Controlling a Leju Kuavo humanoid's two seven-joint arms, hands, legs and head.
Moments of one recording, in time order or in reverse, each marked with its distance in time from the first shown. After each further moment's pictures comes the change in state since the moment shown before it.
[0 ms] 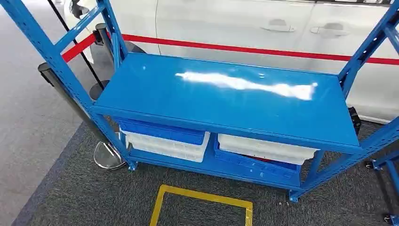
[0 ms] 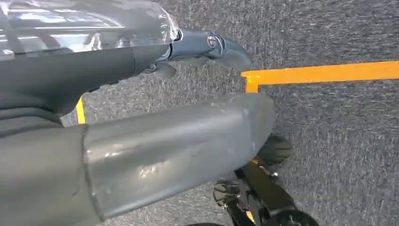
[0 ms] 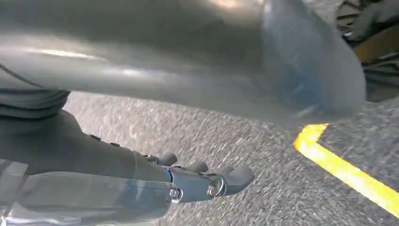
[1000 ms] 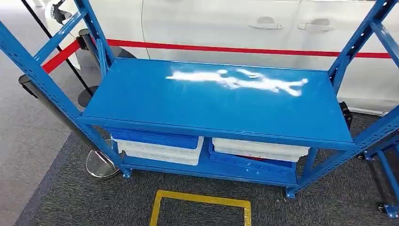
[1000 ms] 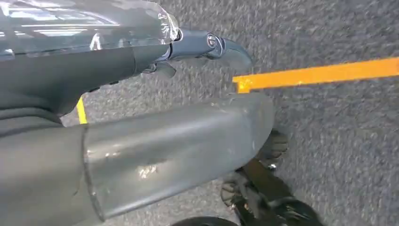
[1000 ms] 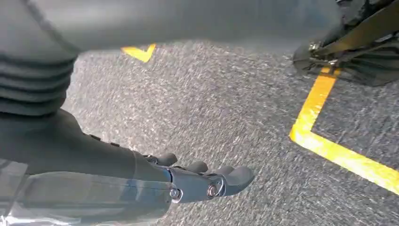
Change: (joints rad) left arm 0.003 -0.010 0.000 0.013 0.012 -0.010 0.006; right arm -0.012 0.015 -0.032 -0.007 -0.011 -0.079 0.027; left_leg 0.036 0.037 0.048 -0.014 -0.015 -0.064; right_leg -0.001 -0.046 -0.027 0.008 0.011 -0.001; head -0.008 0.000
